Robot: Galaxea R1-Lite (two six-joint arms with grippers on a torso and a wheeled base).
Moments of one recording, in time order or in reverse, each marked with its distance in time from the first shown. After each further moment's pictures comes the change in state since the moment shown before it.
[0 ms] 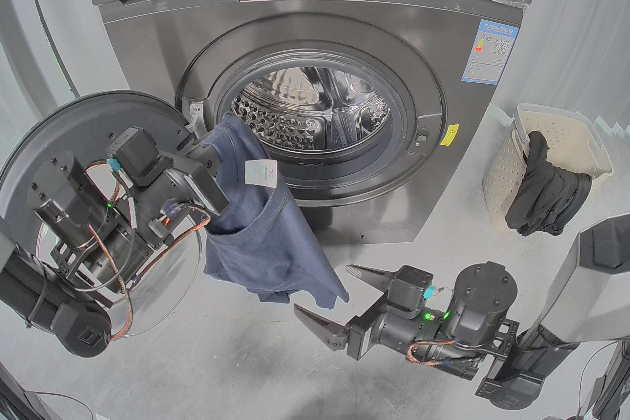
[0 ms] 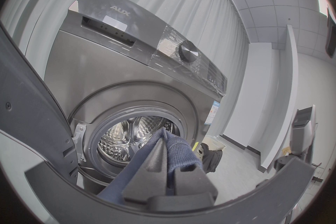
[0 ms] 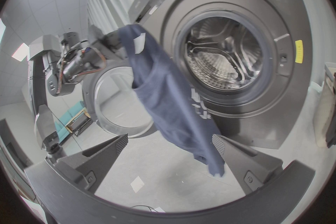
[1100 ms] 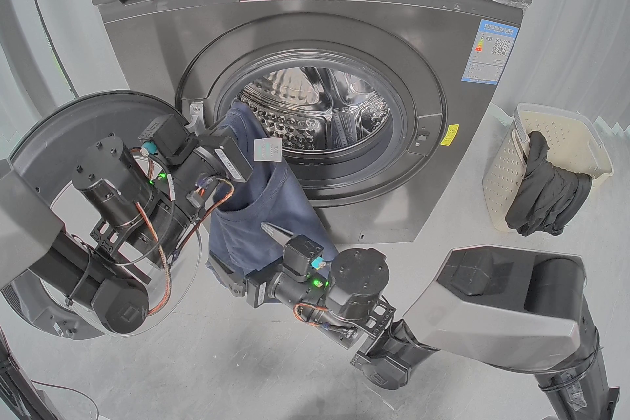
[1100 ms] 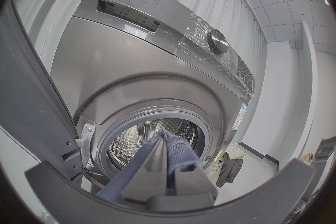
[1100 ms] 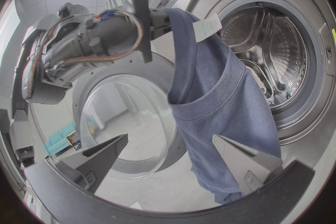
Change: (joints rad) left arm 0.001 0.163 -0.178 -0.007 0.174 -0.007; right arm 0.033 0.418 -0.686 0.013 -0.008 -0.027
